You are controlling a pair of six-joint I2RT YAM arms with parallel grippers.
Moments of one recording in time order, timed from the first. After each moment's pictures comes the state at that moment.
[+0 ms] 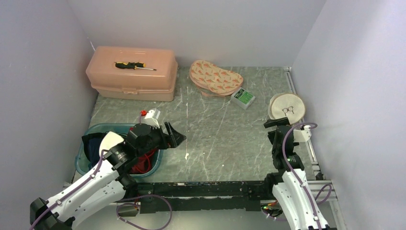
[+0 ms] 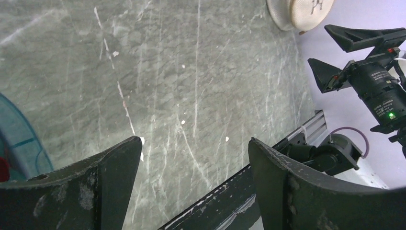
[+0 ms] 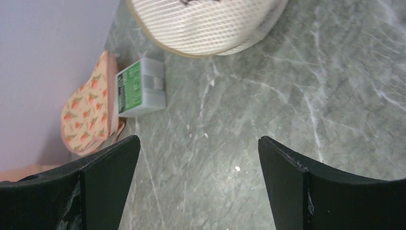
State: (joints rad) left arm -0.71 0.69 0.54 -0.24 0.04 -0.78; right arm 0.08 0.52 0.36 -0.31 0.44 1.03
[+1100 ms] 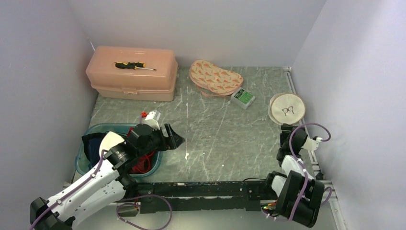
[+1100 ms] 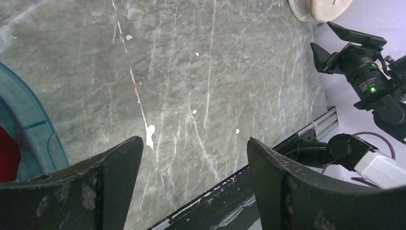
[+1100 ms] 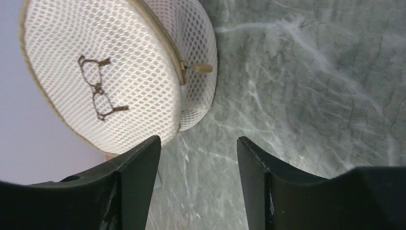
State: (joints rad) left arm -0.71 0.69 0.54 -0.32 0.03 -0.79; right arm -0.41 0.97 0.16 0.35 0.15 1.20
